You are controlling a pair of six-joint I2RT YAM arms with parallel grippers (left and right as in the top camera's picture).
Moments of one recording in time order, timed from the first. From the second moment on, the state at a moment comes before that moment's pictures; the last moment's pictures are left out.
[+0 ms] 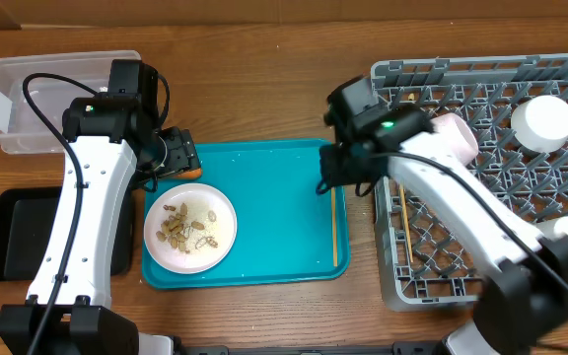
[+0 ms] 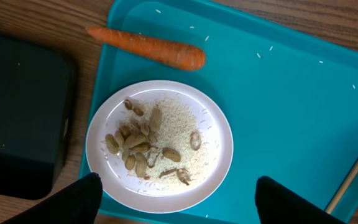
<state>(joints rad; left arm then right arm) -0.04 1.59 1.50 -1.29 0.00 -0.38 0.51 1.76 1.45 -1.04 -0.15 0.34</state>
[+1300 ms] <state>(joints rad) -0.04 1.59 1.50 -1.29 0.00 -0.39 0.56 2.02 1.35 -0.99 -0.15 0.43</state>
